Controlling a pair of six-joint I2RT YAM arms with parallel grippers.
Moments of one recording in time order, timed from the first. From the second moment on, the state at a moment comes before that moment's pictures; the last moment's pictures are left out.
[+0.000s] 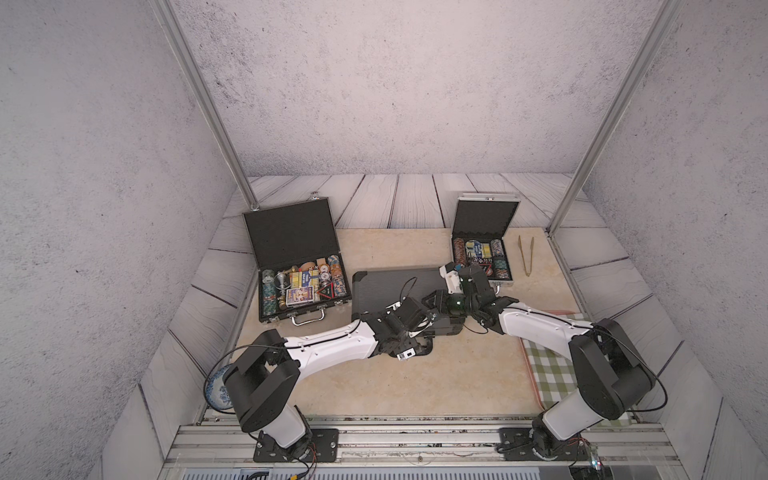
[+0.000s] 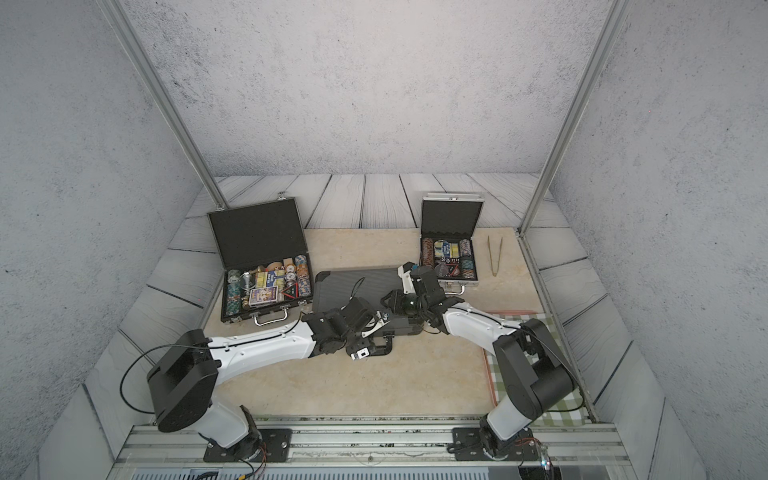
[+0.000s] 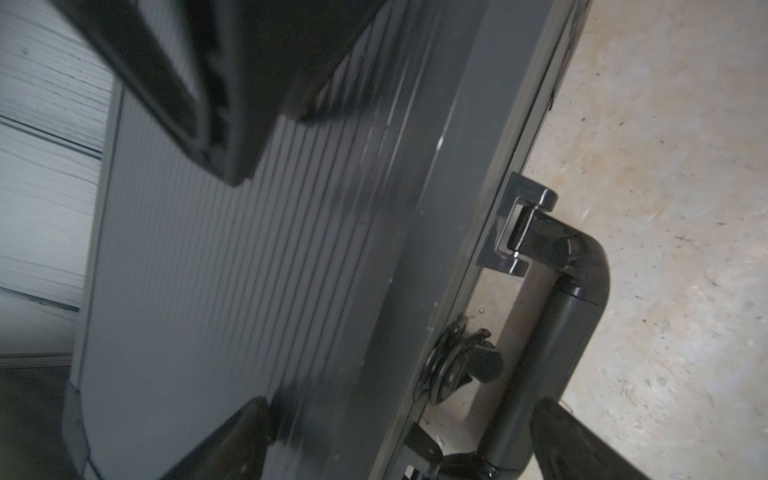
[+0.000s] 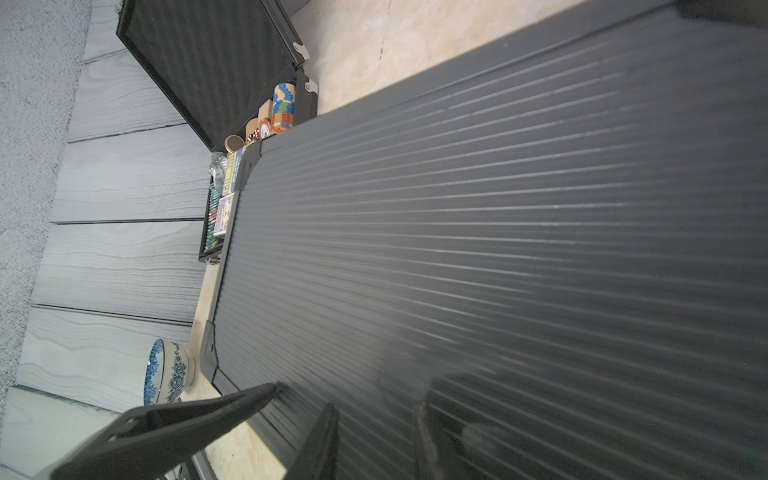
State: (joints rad) left arm -0.97 1.59 0.99 -0.40 -0.31 0.38; right arm 0.53 1.58 0.89 0.00 -0.38 0.63
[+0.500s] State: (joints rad) left arm -1.07 1.64 0.98 -0.37 -0.55 0.42; right arm 0.52 1.58 0.90 -0.03 -0.38 0.63
